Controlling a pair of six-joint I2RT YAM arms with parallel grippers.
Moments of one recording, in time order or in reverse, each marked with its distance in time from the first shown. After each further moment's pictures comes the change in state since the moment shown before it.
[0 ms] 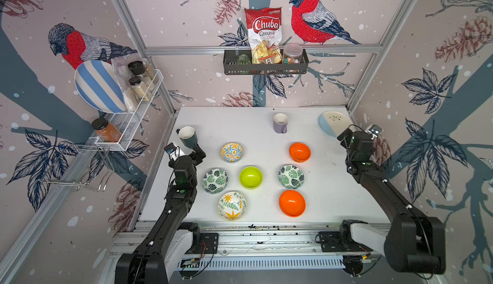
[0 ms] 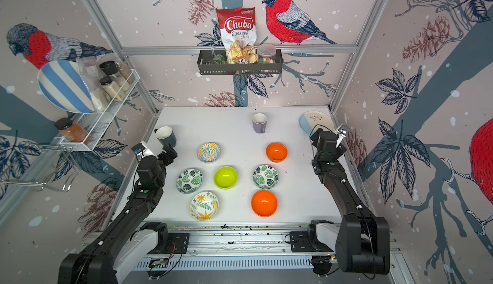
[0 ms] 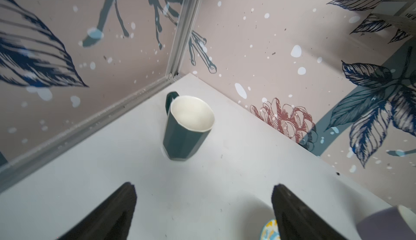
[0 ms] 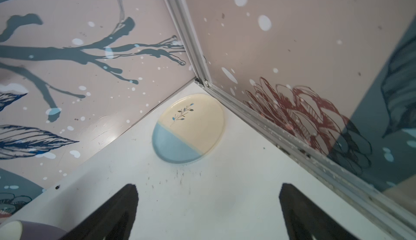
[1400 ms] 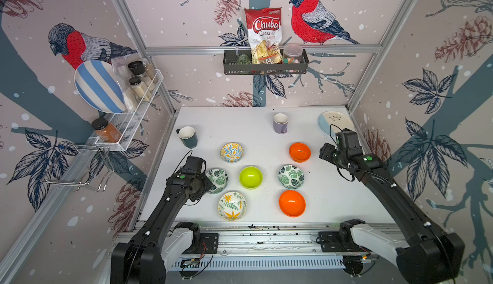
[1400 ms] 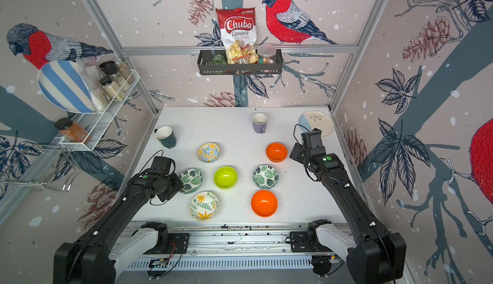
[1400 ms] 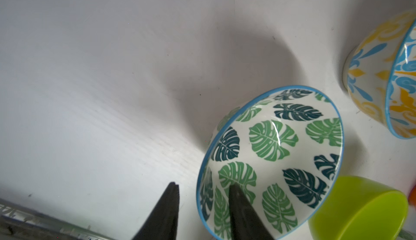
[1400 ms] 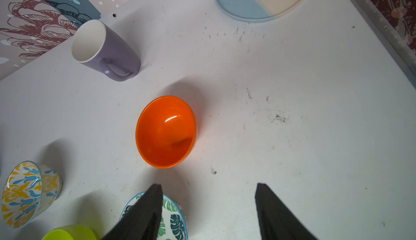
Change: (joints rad) left arm -0.062 0.133 0.241 -1.111 0.355 -0.337; right arm 0.298 -0.062 0.248 -0.755 -0.253 0.042
